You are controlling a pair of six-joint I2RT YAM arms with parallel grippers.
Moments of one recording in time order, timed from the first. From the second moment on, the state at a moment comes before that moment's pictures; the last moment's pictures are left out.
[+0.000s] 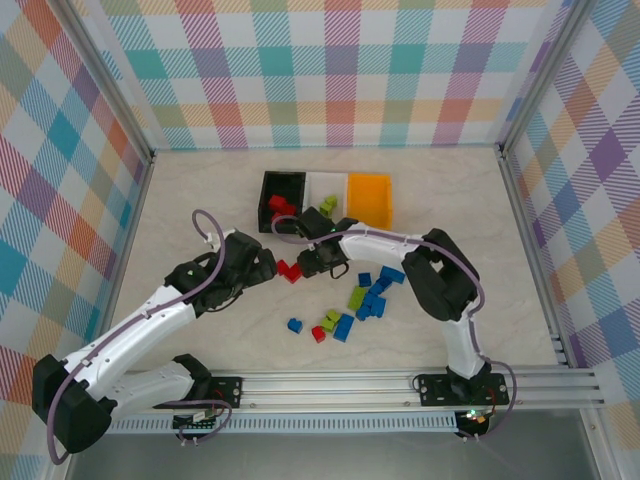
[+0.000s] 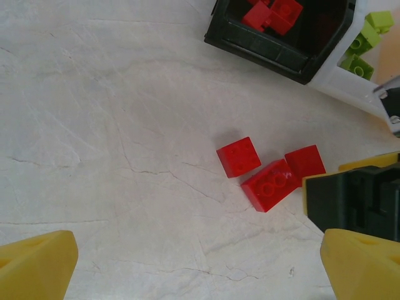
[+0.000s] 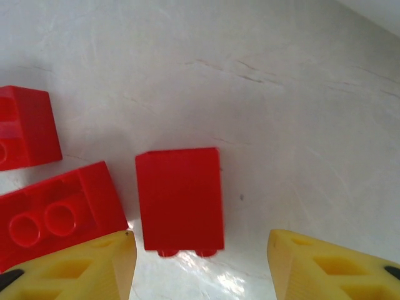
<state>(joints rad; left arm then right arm) -0.65 1.02 0.85 -0.79 -0.36 -0.87 0.84 2.05 1.47 -0.60 0.03 0.32</state>
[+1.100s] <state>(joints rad) -0.64 1.02 0.81 -0.79 -0.36 -0.87 0.84 2.01 1.68 -0.60 0.07 0.26</state>
